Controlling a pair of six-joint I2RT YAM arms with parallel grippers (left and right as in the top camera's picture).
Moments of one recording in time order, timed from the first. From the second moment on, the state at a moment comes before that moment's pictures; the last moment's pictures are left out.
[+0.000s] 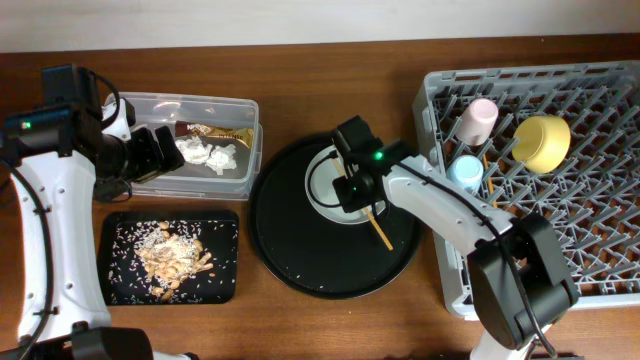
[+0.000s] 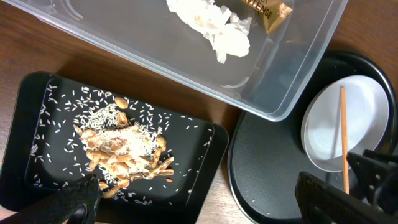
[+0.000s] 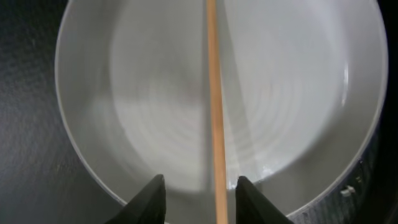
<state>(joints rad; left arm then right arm) 0.20 1.62 1.70 -1.39 0.19 -0.18 0.53 1.87 1.32 -0.75 0.01 0.16</state>
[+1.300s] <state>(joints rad) 0.20 1.62 1.70 -1.39 0.19 -0.18 0.53 1.87 1.17 -0.60 0.05 0.16</state>
